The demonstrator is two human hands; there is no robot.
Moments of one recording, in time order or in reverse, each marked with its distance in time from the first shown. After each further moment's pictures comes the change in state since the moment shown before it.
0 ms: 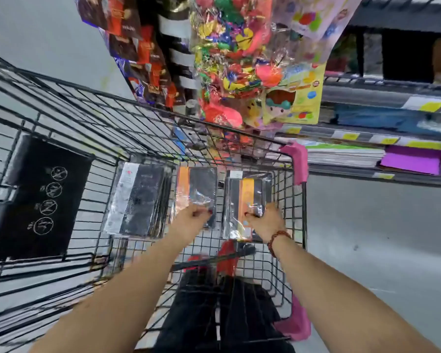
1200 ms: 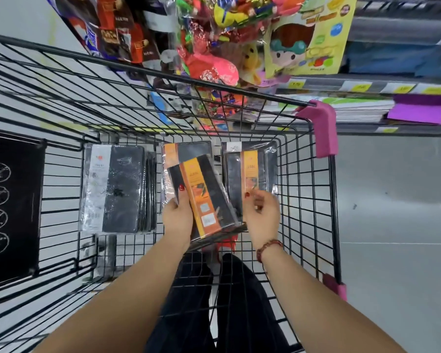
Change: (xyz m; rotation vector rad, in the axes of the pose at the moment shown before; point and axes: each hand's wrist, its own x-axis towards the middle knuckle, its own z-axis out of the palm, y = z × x) left_hand 0.052 -0.037 0.015 -0.473 0.247 -0.263; right_hand -0.001 0.008 0.071 0.459 0.328 -0.018
